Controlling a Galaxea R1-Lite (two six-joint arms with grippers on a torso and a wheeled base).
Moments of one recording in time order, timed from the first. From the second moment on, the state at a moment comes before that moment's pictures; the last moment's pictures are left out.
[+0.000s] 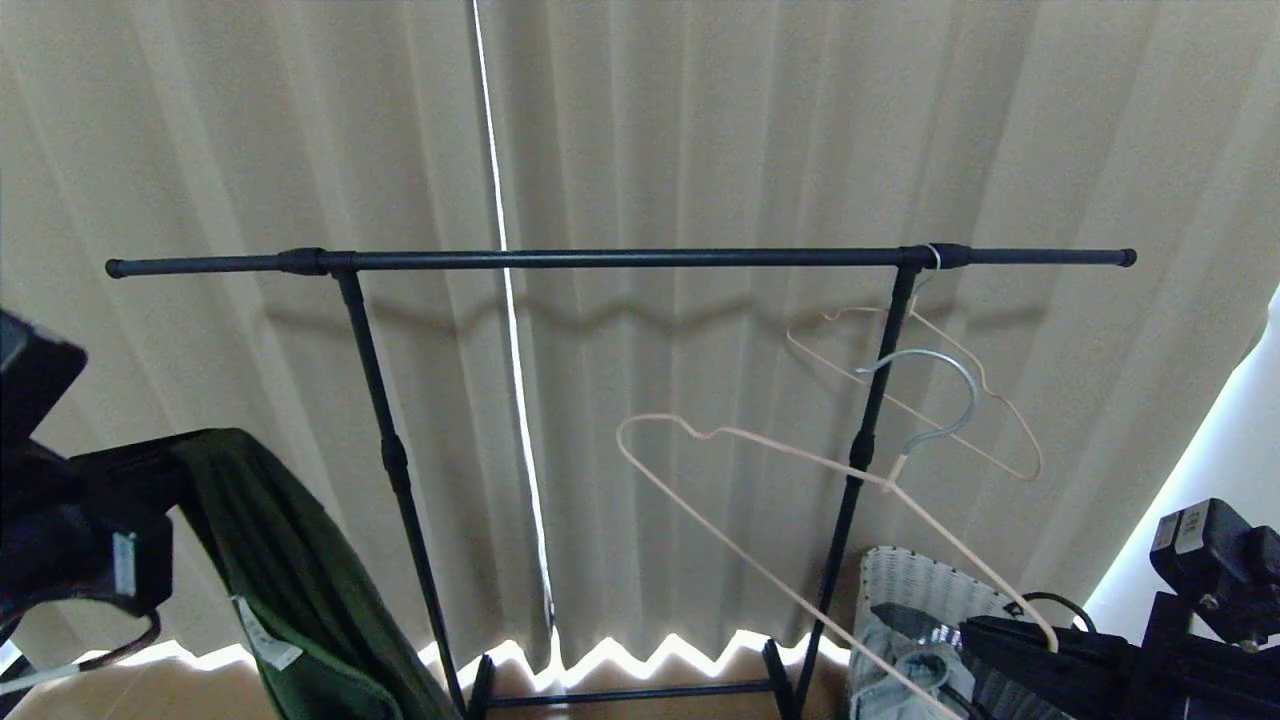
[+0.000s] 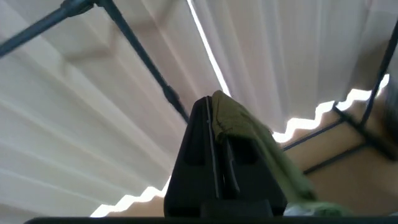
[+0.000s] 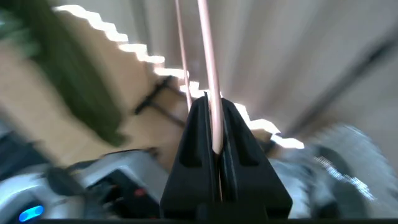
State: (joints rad) left arm -0.25 1.06 -0.58 -0.21 0.07 0.34; right arm 0.63 1.12 -0.30 -0.37 0.04 0.06
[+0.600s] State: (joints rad) left arm -0.46 1.41 -0.89 -0.08 0.35 0.06; right arm 0.90 1.19 -0.37 -0.39 0.04 0.19
